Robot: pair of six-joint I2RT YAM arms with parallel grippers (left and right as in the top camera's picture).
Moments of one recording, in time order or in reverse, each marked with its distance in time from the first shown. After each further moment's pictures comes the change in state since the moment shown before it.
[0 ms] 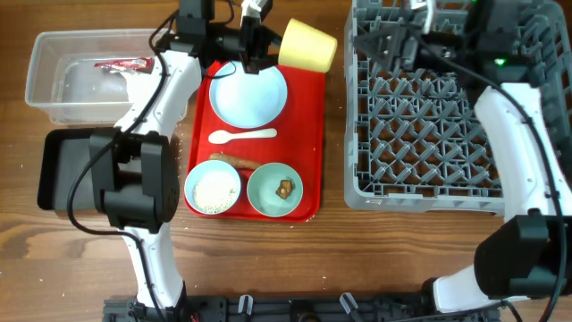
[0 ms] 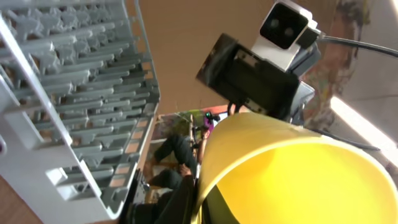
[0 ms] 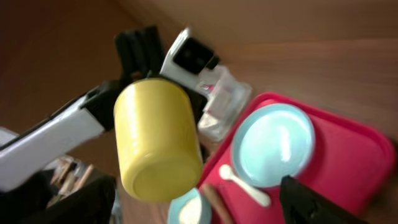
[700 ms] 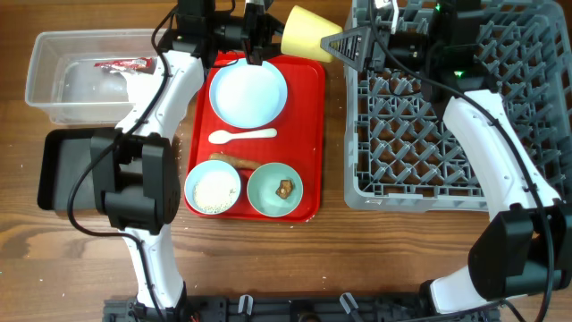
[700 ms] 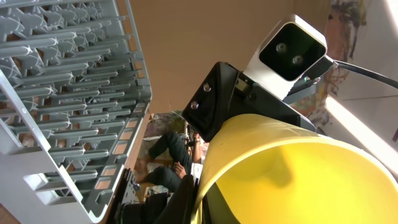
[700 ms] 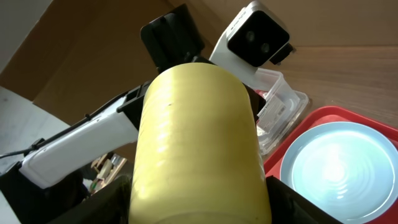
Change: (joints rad) left arm -0.014 -0.007 0.003 0.224 0.002 -0.263; right arm 0.117 0.006 -0.096 0.378 -0.057 0.275
